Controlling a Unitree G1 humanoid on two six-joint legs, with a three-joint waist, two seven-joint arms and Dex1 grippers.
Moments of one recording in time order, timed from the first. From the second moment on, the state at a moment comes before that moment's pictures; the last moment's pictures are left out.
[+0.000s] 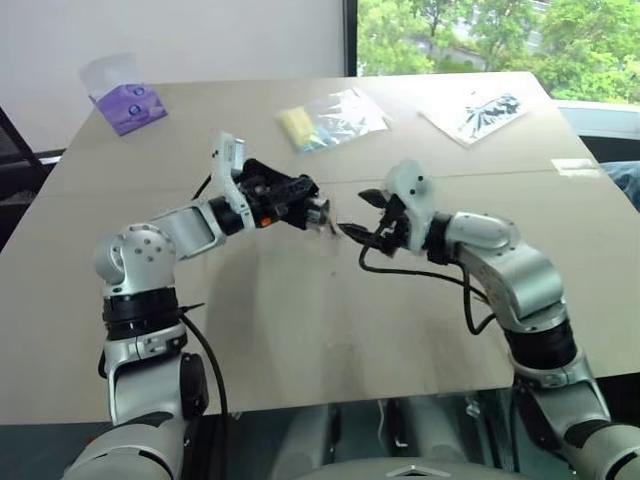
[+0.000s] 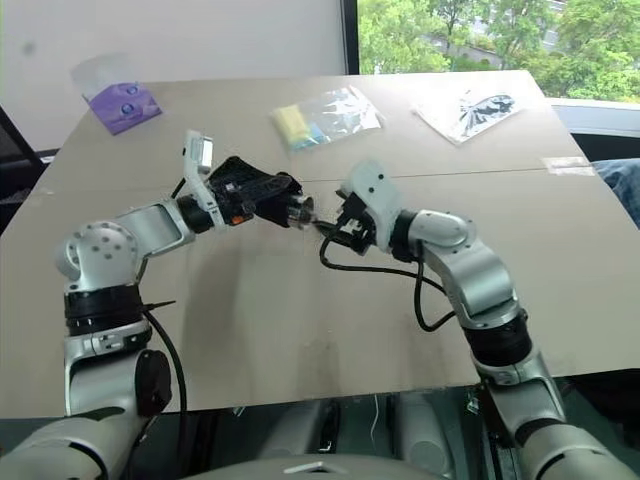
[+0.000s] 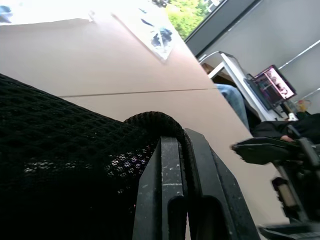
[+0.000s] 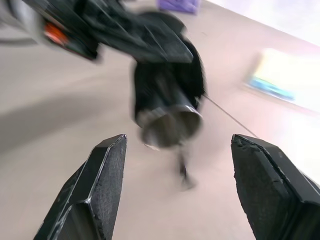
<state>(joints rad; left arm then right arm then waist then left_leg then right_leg) -0.71 0.48 0.35 0.05 -0.97 1.21 -0.48 -0.63 -0.29 0.22 -0.33 0.16 0.84 0.64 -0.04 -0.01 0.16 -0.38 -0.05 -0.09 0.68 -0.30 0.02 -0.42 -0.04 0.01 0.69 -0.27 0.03</state>
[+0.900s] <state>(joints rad) -0.73 0.47 0.37 -0.03 -1.08 1.29 -0.41 -0.70 -0.20 0.29 -0.12 0.08 0.61 0.52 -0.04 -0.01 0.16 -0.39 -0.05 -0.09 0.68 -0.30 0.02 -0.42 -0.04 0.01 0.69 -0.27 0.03</state>
